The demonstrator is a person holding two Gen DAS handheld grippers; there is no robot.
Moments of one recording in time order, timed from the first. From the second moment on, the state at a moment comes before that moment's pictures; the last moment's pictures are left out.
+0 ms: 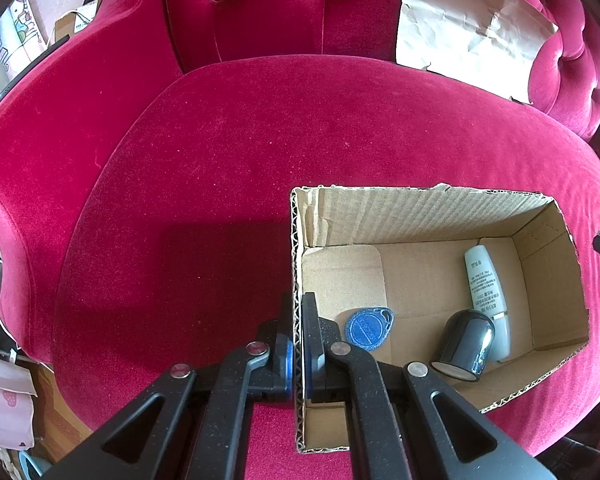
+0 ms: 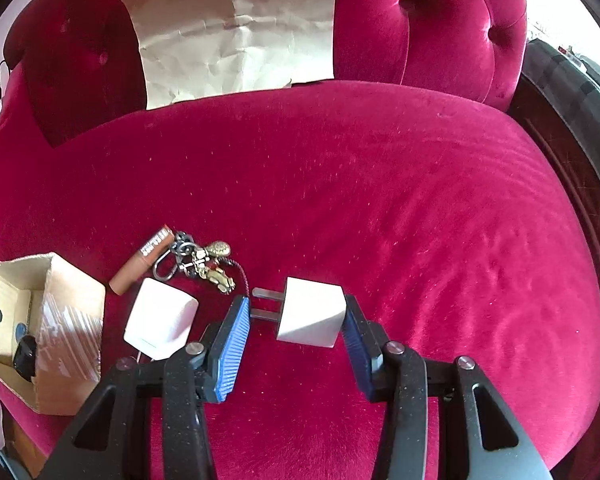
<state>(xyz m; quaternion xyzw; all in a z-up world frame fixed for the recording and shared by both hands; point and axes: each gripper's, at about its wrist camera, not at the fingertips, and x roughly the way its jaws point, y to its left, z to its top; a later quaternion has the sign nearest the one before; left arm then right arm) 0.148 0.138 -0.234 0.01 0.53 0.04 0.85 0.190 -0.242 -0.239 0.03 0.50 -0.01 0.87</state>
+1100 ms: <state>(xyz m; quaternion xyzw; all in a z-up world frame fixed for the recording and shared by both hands) 0.148 0.138 -0.234 0.01 0.53 0.04 0.85 0.168 -0.152 -0.146 0.01 0.41 0.08 0.91</state>
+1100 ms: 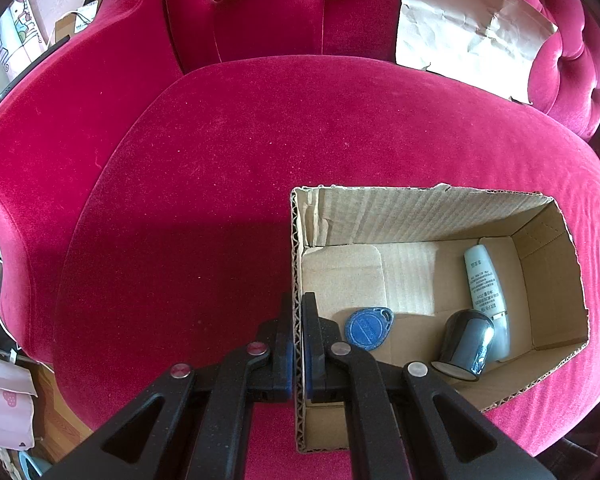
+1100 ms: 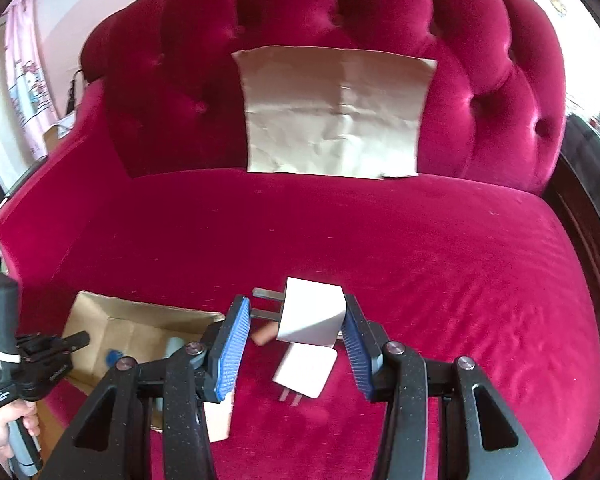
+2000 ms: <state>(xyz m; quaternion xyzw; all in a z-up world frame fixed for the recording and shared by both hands) 0.149 0.136 -0.234 0.01 0.53 0.04 0.85 0.157 -0.047 -0.175 -0.03 0.45 0.20 0.87</state>
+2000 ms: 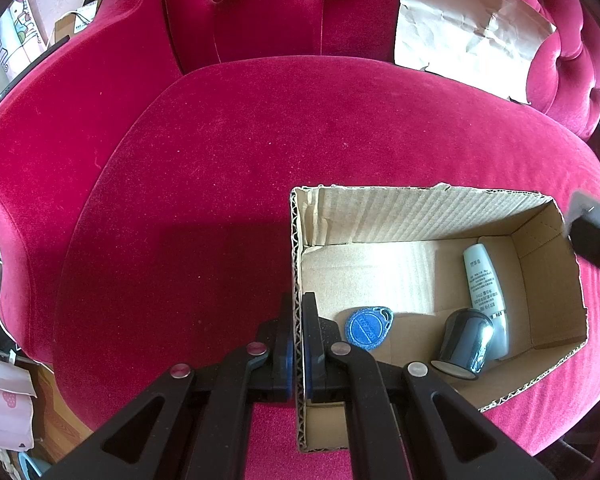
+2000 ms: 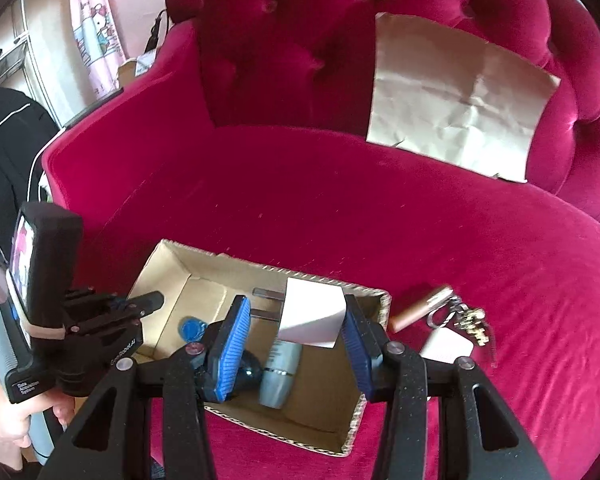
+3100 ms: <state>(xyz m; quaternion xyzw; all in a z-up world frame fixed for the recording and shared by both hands) 0.147 0.136 -0.234 0.01 0.53 0.04 0.85 0.165 -0.009 -0.215 -0.03 0.48 0.21 0.85</state>
